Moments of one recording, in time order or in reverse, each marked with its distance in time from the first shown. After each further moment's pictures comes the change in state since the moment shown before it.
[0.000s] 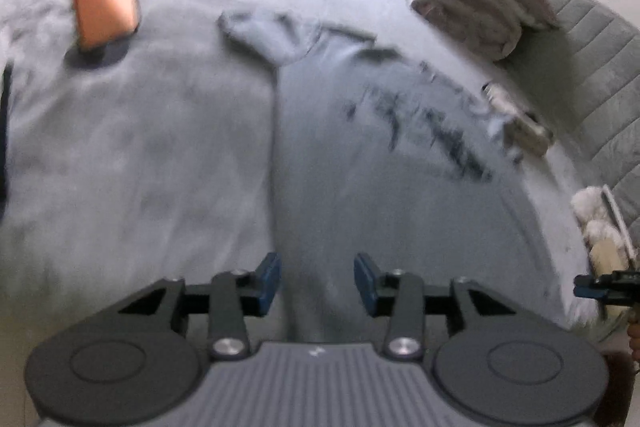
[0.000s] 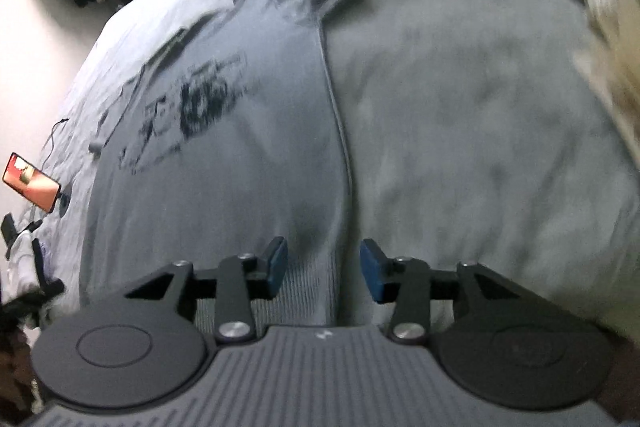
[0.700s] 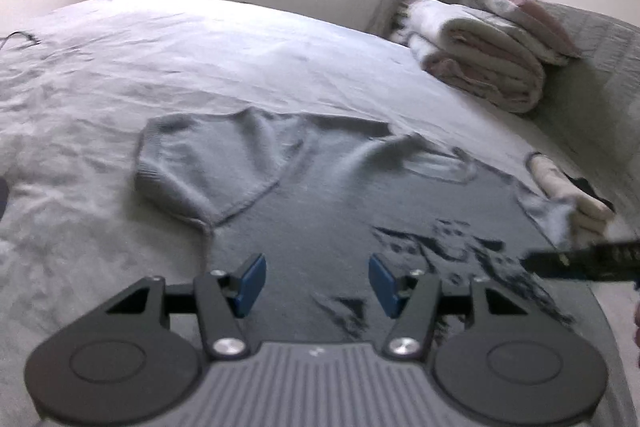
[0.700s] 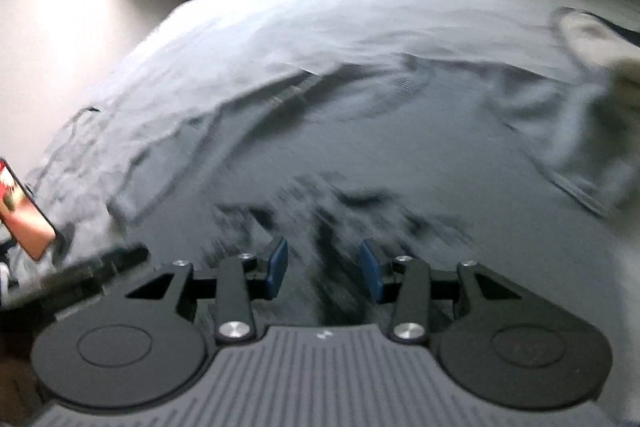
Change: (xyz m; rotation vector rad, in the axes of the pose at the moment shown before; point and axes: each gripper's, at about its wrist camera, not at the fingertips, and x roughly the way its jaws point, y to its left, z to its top) left arm 0.158 -0.027 0.107 0.035 -0.202 0.112; right arm 0.178 0.170 0.129 -0.265 -0.112 0.131
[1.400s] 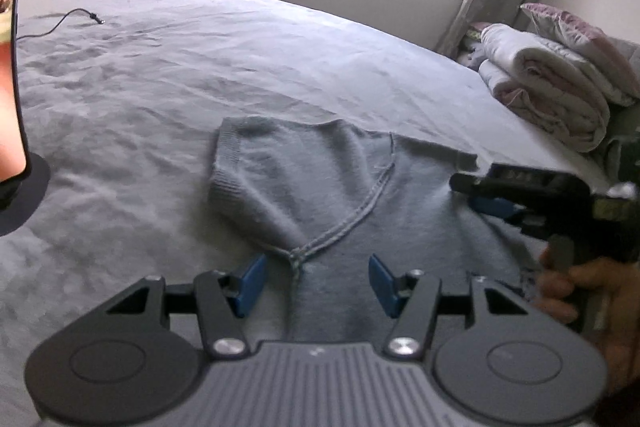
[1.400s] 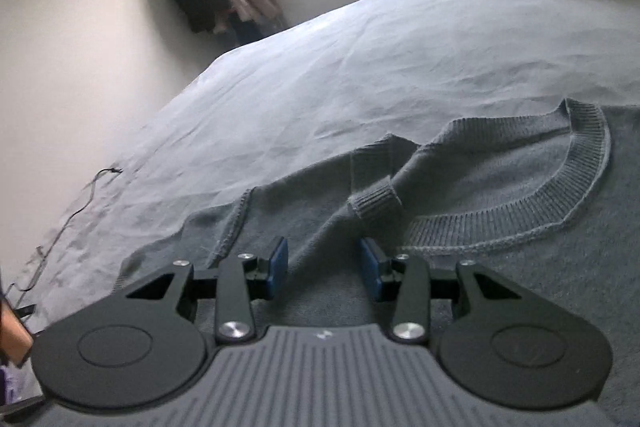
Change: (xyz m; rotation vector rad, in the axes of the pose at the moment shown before) left arm 0.019 0.027 0.006 -0.064 -0.035 0.154; right arm 0.135 -0.001 0.052 0.019 -0.148 0.182
